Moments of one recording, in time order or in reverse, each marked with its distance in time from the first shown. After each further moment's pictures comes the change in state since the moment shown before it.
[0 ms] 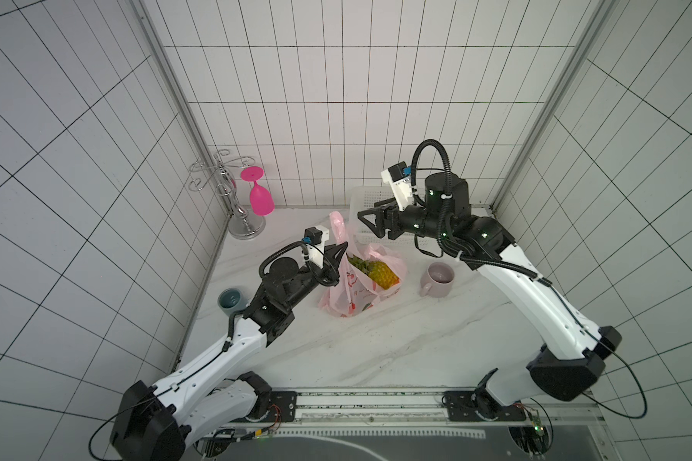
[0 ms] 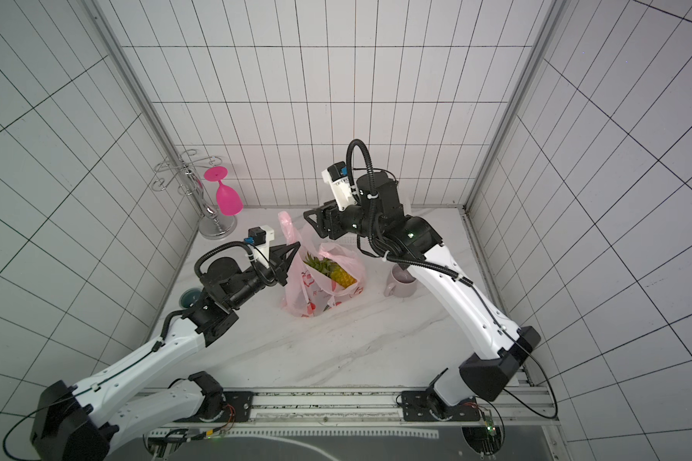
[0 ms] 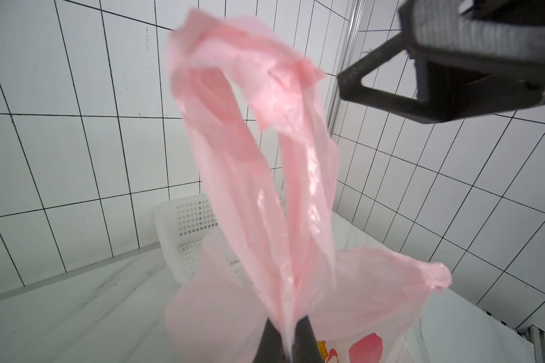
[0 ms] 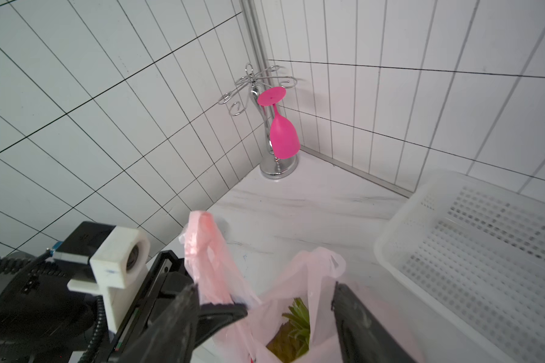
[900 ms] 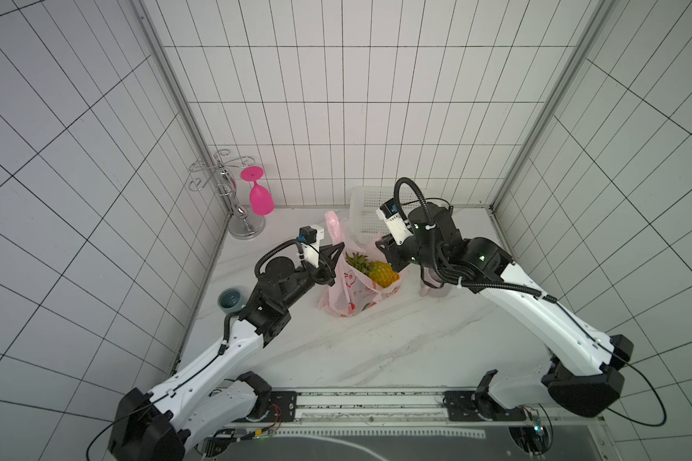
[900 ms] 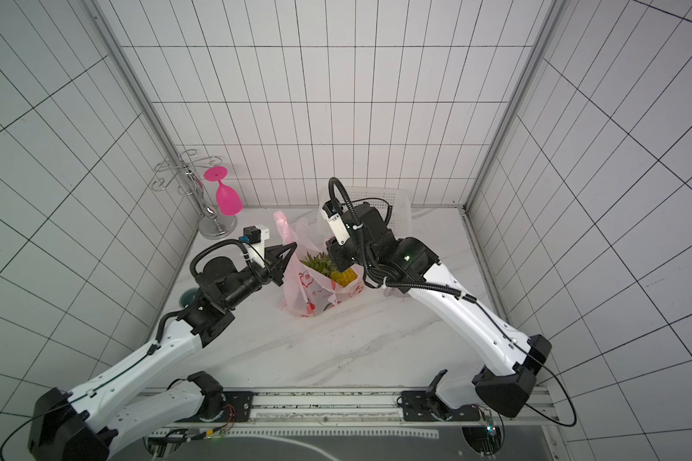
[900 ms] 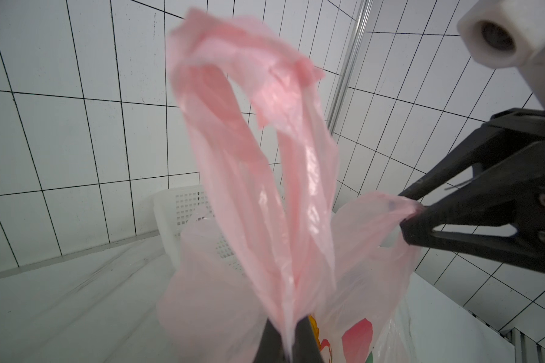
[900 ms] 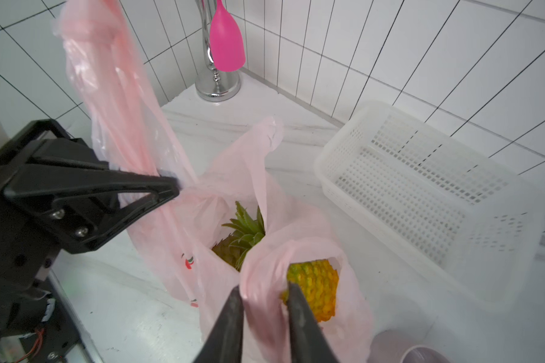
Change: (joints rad) left arm 0.029 -0.026 0.000 -0.043 0.034 -0.056; right arm 0.137 -0.056 -0.143 -0.167 0.337 -0.145
